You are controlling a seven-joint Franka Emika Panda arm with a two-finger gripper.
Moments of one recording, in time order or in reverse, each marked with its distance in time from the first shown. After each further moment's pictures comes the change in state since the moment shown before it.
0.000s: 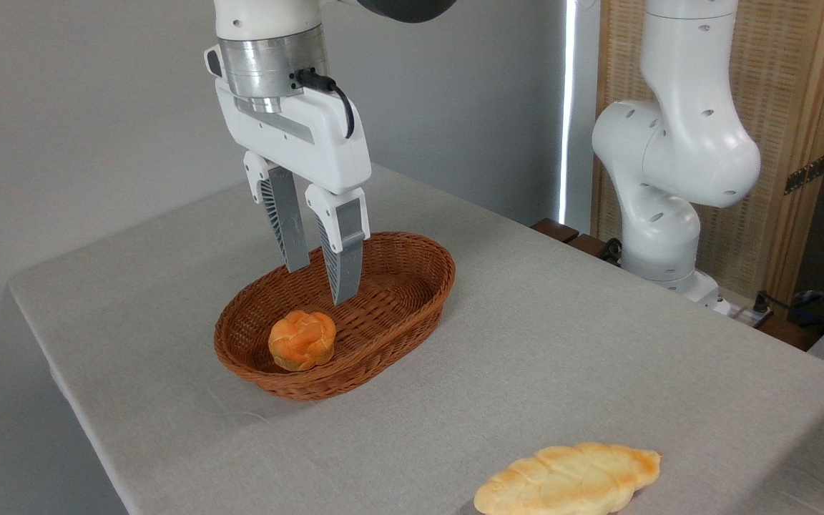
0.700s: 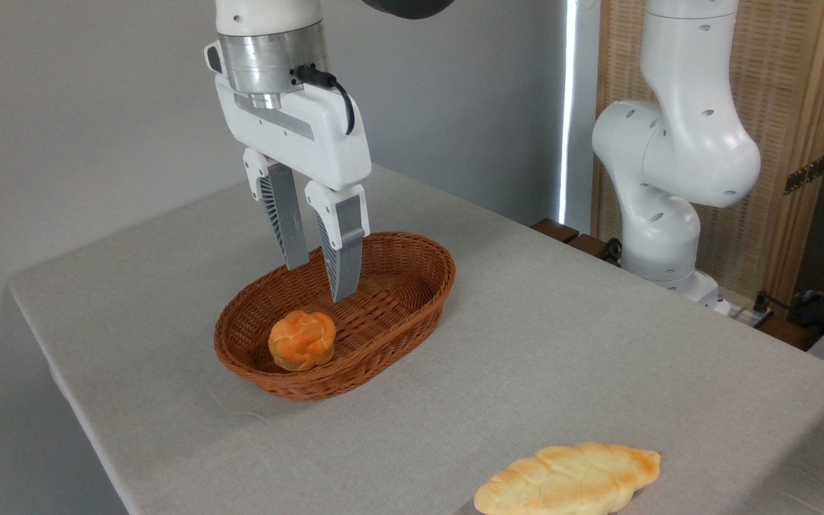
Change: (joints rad) arm 0.000 -0.006 0.000 0.002 0.000 0.000 0.000
